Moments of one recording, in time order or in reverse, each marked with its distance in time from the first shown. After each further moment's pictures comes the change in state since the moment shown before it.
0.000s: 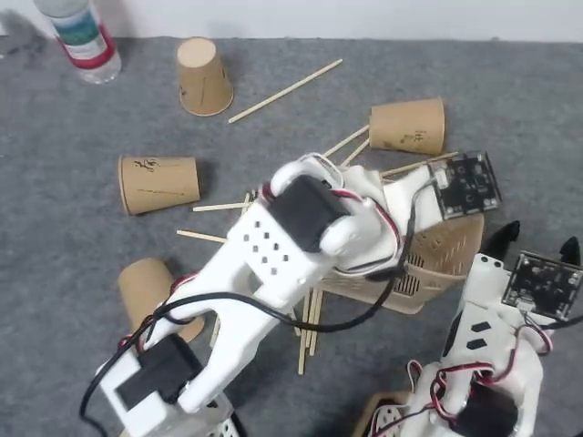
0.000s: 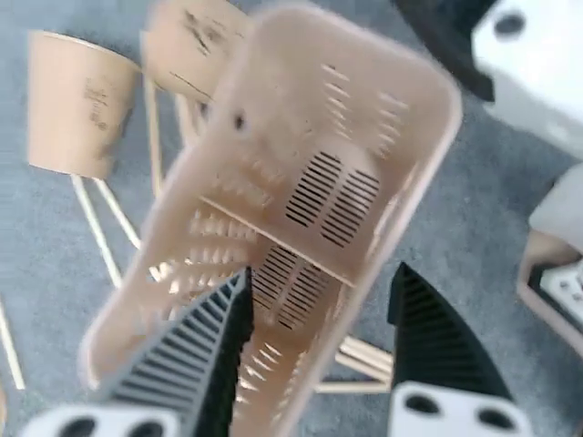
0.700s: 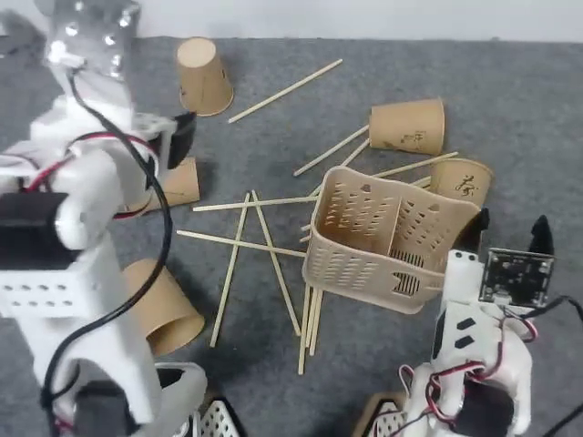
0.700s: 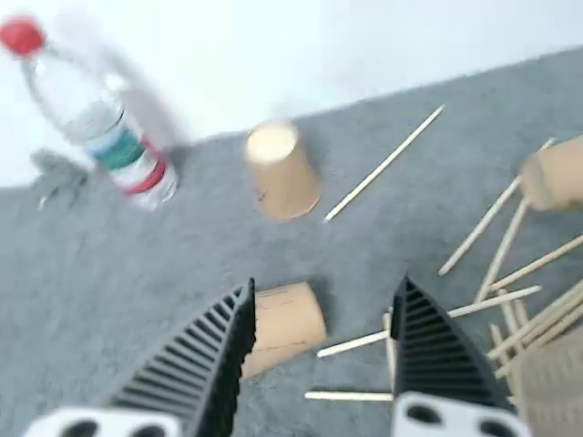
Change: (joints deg) left arm -51.9 -19.5 -3.6 -0.3 12.8; right arm -10.1 -0.2 1.6 -1.1 2.2
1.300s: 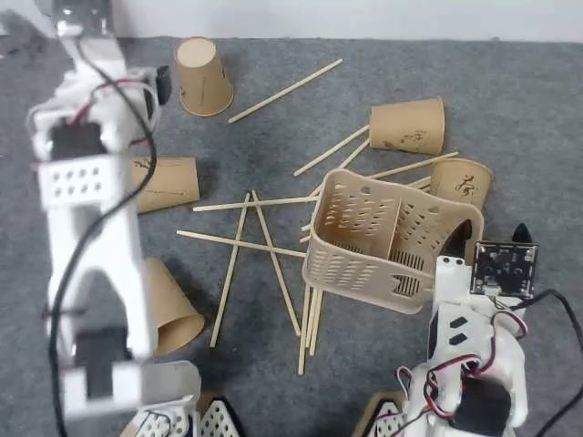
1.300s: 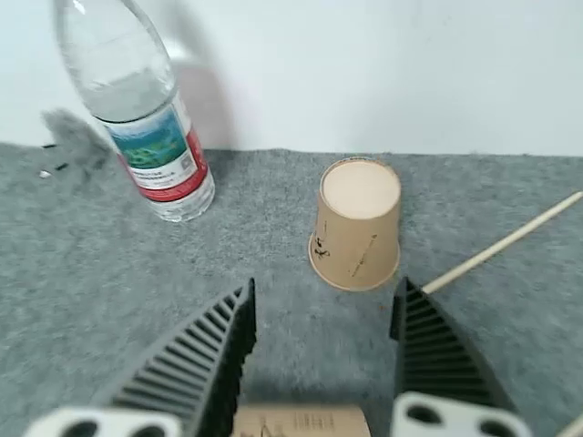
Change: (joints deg) left arm -8.3 18.5 22.0 -43.7 8.3; right arm -1.7 -0.2 2.6 3.2 0.0
